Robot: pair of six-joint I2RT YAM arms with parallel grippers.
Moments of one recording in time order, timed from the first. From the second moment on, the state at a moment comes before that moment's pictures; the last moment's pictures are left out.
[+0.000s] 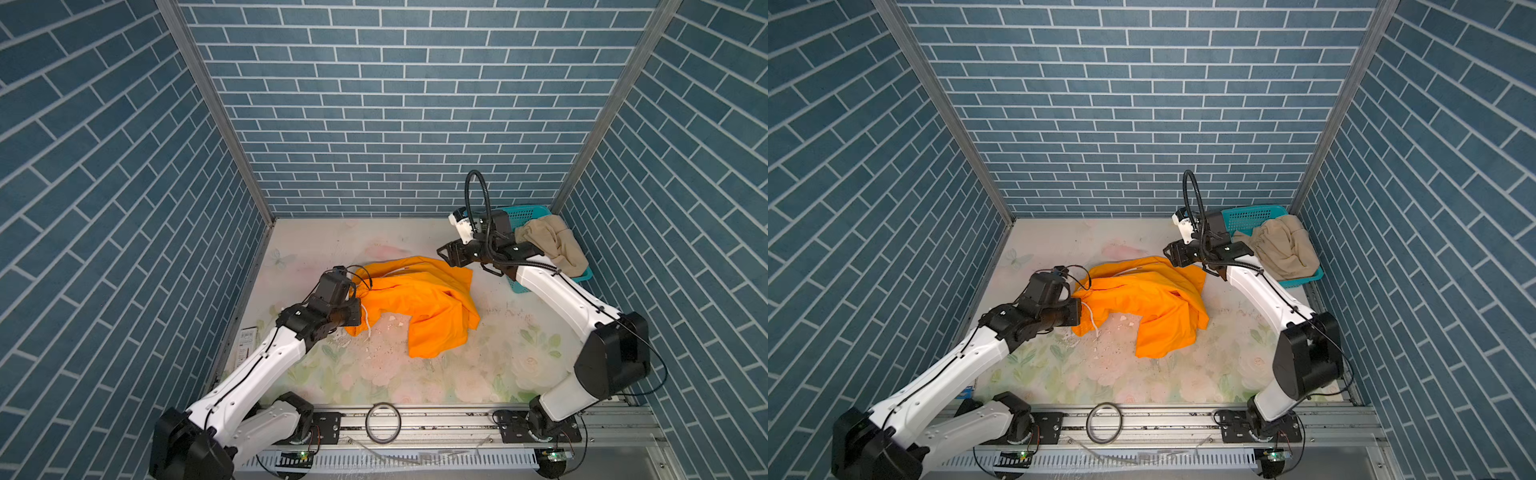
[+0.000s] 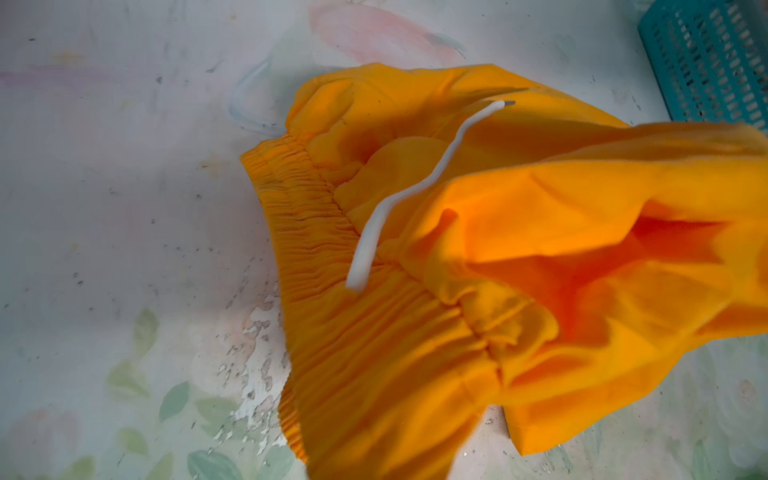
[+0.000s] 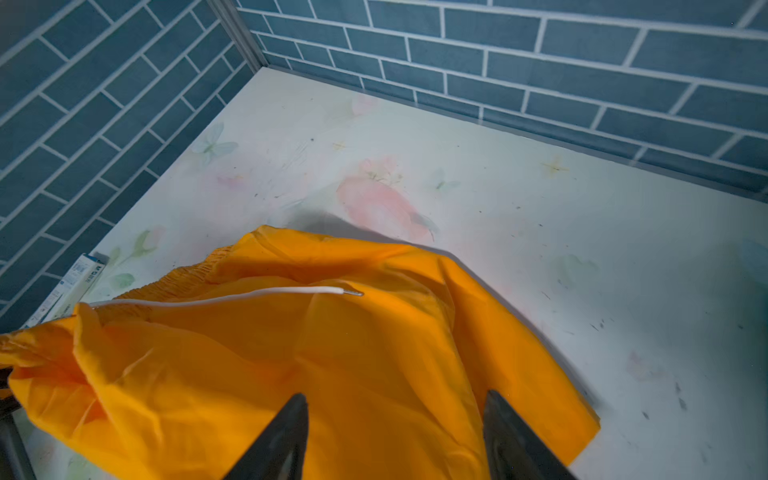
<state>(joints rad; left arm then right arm) -0.48 1.00 0.79 -0.66 -0.04 -0.49 0.46 1.65 1.43 -0.44 -0.35 0.01</state>
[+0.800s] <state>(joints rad) -0.47 0.97 0.61 -0.61 -0.05 -0.64 0.66 2.52 2.20 -0.77 -0.44 -0.31</state>
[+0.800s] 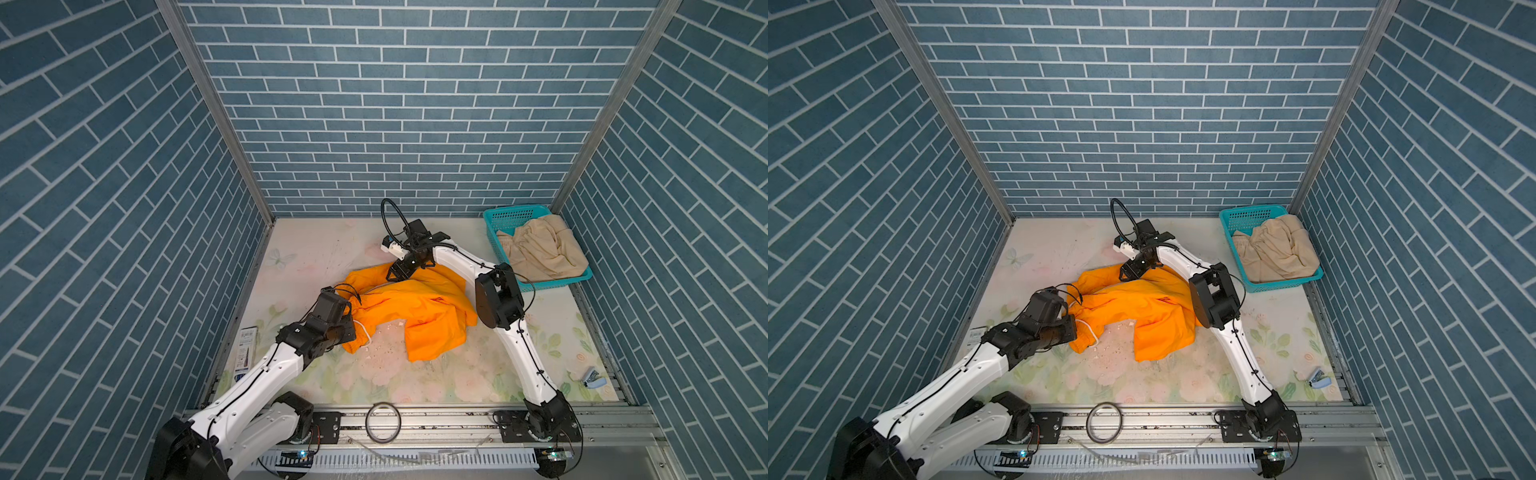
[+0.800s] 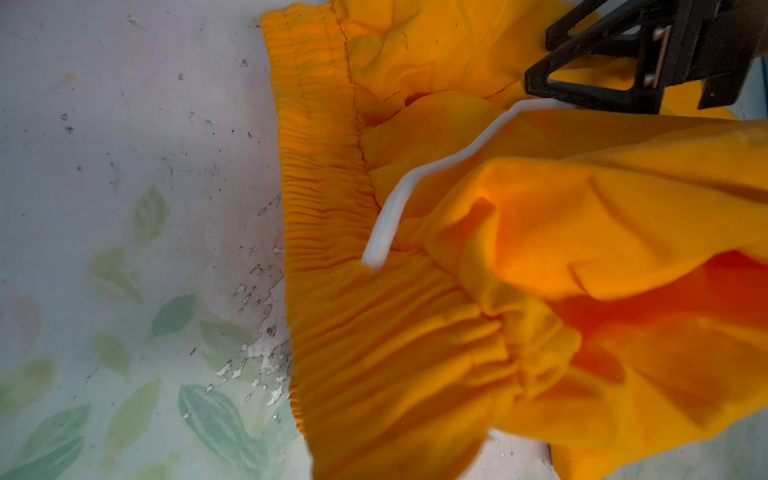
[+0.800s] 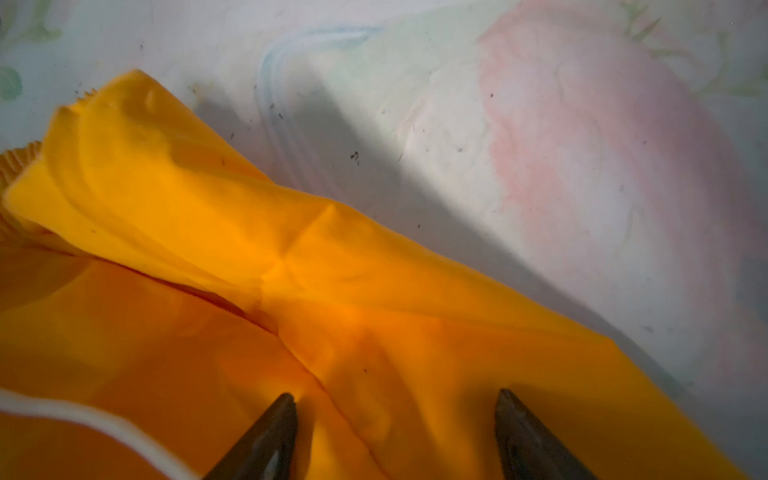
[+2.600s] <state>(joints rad) -0.13 1.53 0.73 -0.13 0.31 -0.59 0.37 2.06 1.72 -0.41 -0.42 -0.03</state>
